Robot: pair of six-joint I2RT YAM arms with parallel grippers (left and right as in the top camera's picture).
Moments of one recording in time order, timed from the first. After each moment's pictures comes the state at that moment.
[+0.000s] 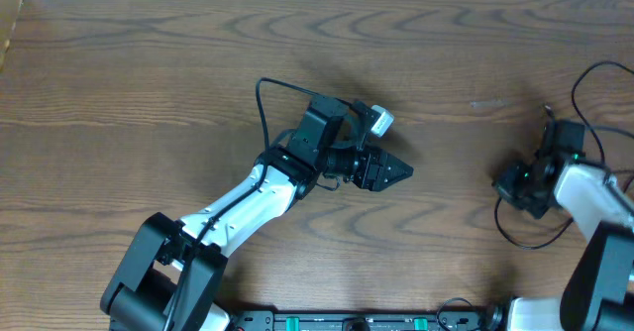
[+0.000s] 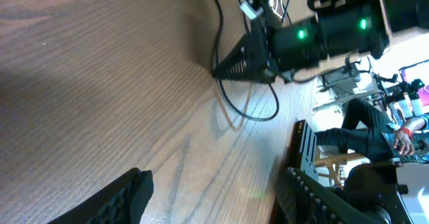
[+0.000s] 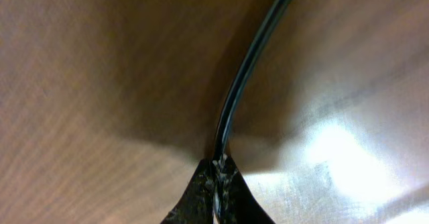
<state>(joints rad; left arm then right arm) -0.59 1.64 0.89 0.09 0.82 -0.38 -0.27 1.59 0.77 -0.61 -0.11 0.50</state>
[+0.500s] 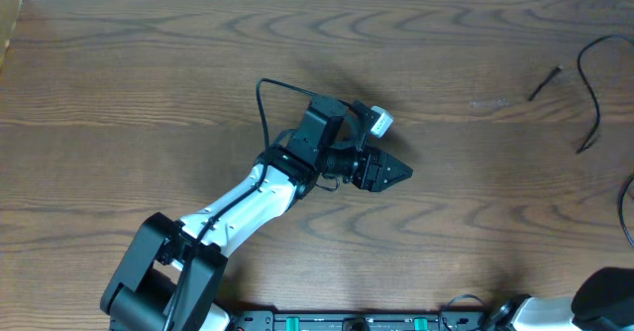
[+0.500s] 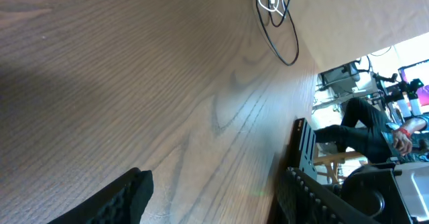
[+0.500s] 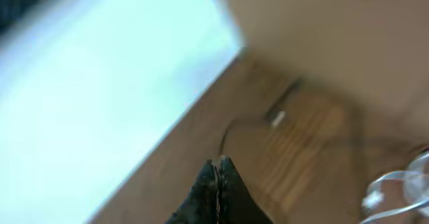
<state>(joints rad) -0.59 1.64 0.89 0.07 0.82 -0.38 -0.70 1.60 1.82 -0.65 -0.10 0.44</state>
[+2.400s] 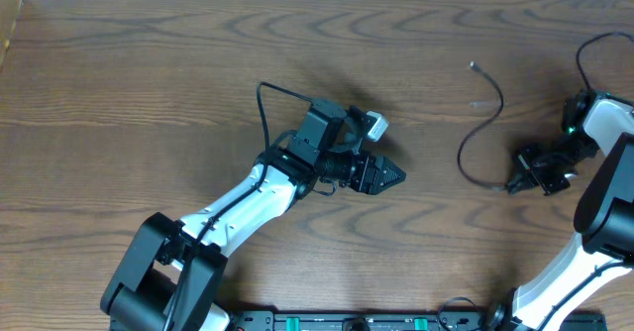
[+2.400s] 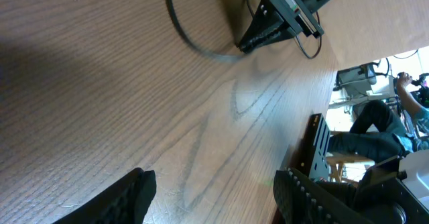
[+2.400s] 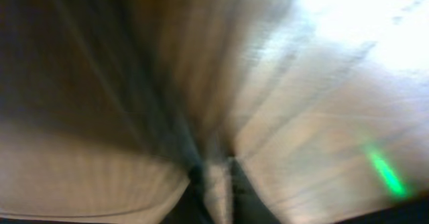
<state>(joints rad) -0.59 1.64 0.89 -0.03 0.77 -0.38 -0.38 2.03 1.27 -1.12 -0.24 0.78</state>
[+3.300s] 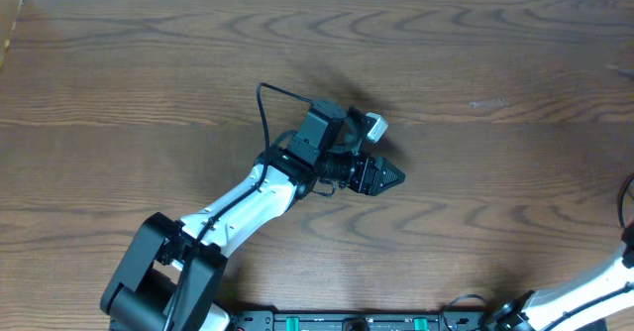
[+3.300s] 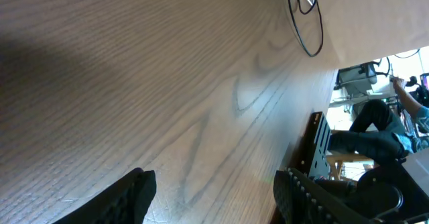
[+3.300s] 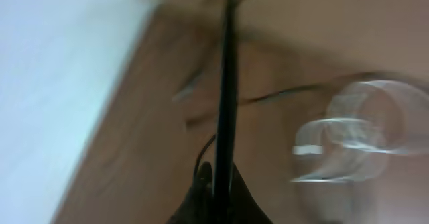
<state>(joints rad) -0.59 1.64 0.89 -0.04 0.77 -0.38 -0.83 2.05 2.37 -1.17 0.00 0.48</state>
